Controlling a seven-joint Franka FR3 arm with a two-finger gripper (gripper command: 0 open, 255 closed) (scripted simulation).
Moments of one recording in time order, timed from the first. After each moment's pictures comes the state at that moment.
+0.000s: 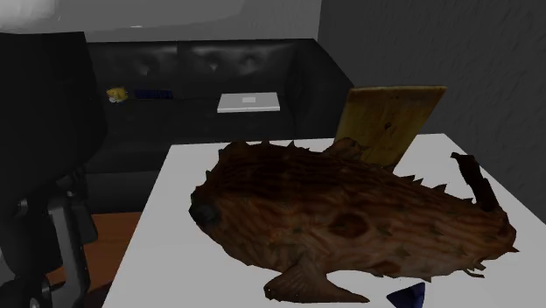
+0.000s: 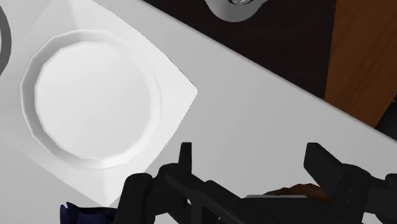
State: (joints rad) arm 0.01 -0.74 -0.07 -2.36 -0.07 1.44 -0.08
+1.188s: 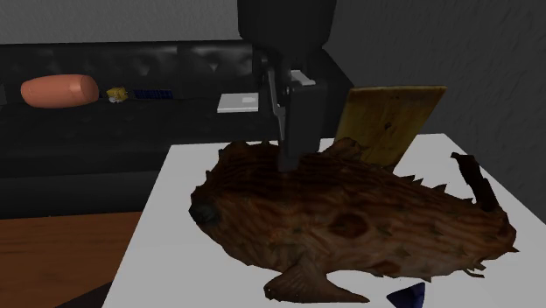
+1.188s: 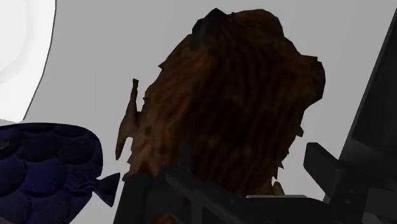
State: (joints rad) arm 0.01 -0.29 0.05 -2.03 0.10 1.73 0.31
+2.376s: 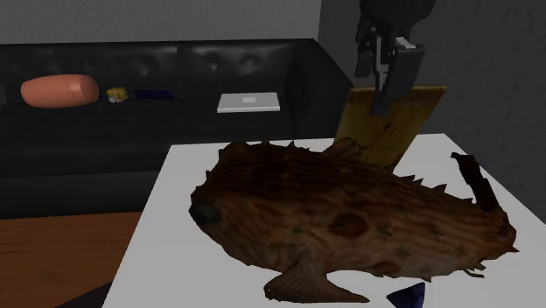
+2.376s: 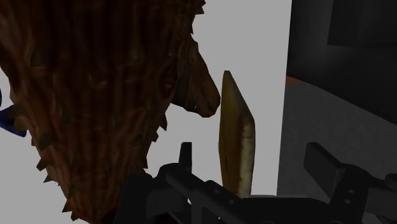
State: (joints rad) arm 0.01 0.12 0.07 -1.59 0.12 1.87 0.58
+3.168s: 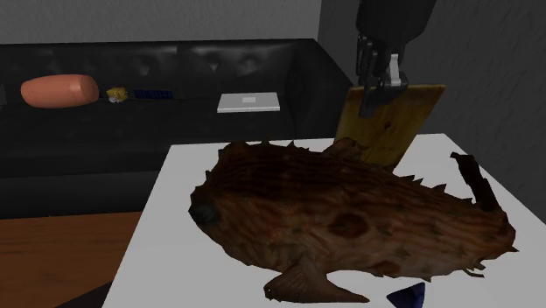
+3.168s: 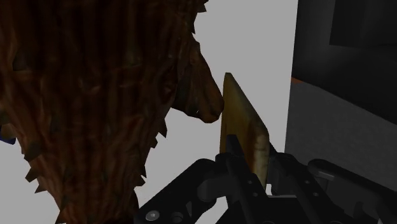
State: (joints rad) arm 0.01 0.12 0.07 -1.64 0.13 1.92 0.57
